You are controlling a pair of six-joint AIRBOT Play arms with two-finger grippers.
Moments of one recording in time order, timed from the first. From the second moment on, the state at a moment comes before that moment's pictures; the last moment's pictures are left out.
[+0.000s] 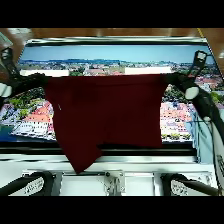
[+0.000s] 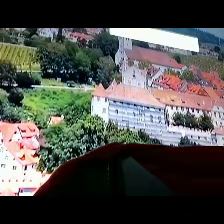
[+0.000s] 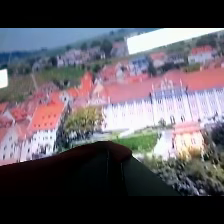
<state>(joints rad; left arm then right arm) 0.08 -1.21 1.06 1.03 -0.47 -1.27 -0.04 -1.37 1.03 -1.18 0.12 1.36</state>
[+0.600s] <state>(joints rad) 0.12 -1.45 1.06 1.01 -0.46 -1.30 0.02 -1.61 1.15 -1.13 0.19 1.40</state>
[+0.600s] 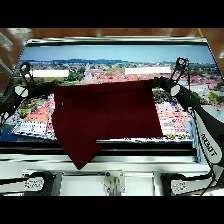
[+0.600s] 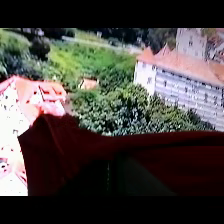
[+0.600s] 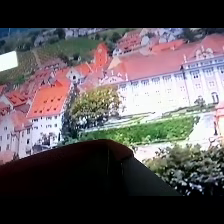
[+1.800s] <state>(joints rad) 0.19 -1.54 1.14 1.13 -1.18 -1.47 -0.10 -1.61 1.18 -1.18 0.78 1.48</state>
